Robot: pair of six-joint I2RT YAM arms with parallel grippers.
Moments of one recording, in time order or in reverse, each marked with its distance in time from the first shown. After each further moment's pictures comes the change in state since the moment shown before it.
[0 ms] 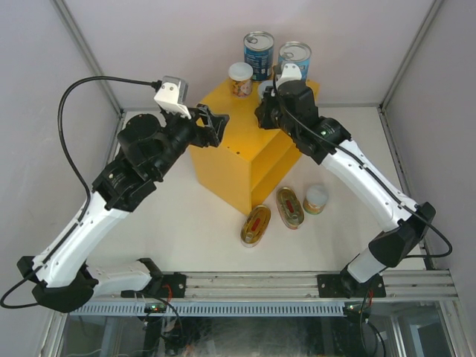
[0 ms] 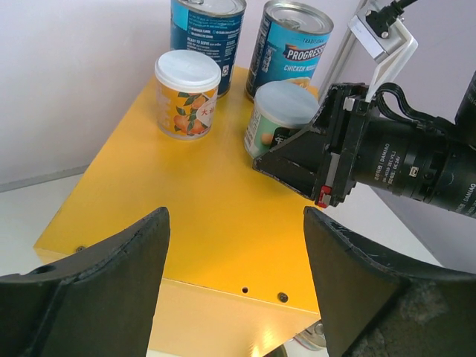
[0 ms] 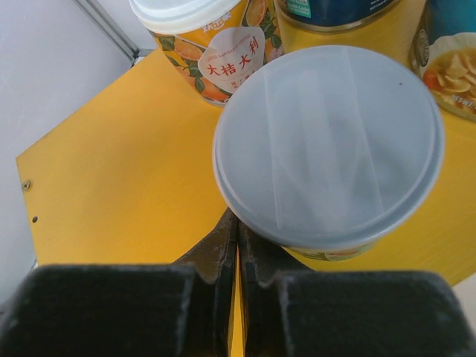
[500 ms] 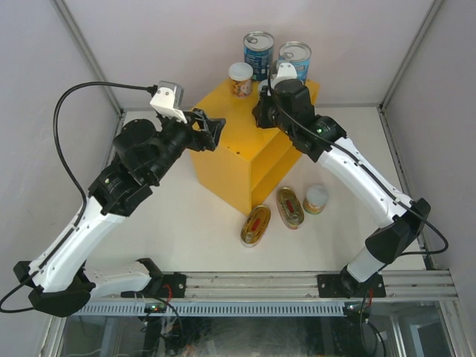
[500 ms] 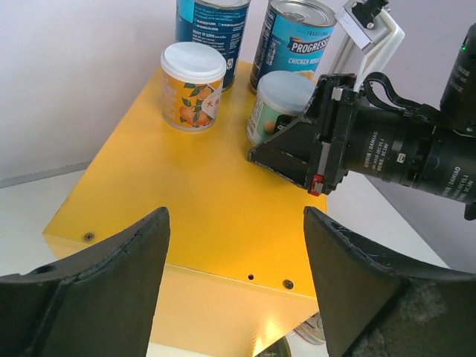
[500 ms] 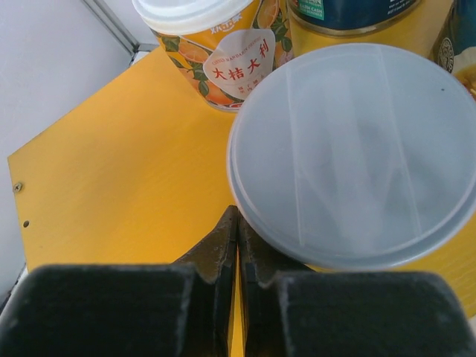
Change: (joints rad) left arm 0.006 -0.034 -0.043 -0.001 0.000 0.000; right arm -0.011 0.031 0.011 0.012 -0.021 -0.023
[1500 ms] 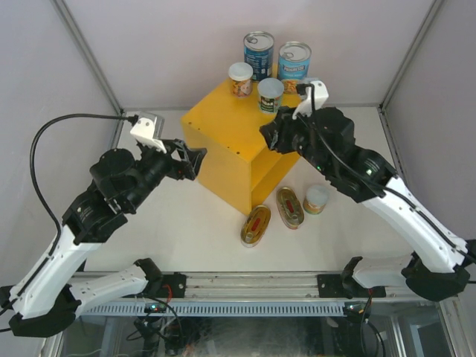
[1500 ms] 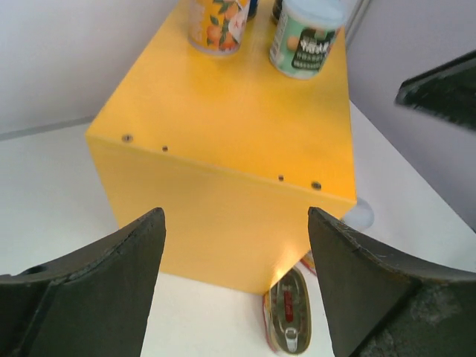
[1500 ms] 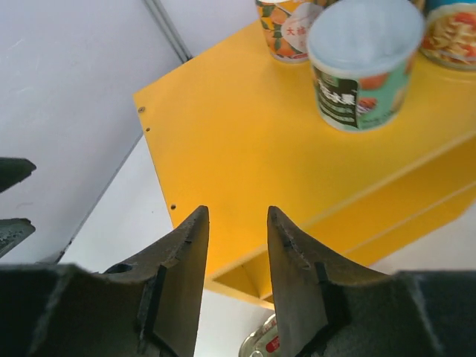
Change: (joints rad) left arm -0.016 -0.206 -0.127 -0.168 -0.019 -0.010; right arm 0.196 -0.317 -0.122 -0.082 0.106 0.003
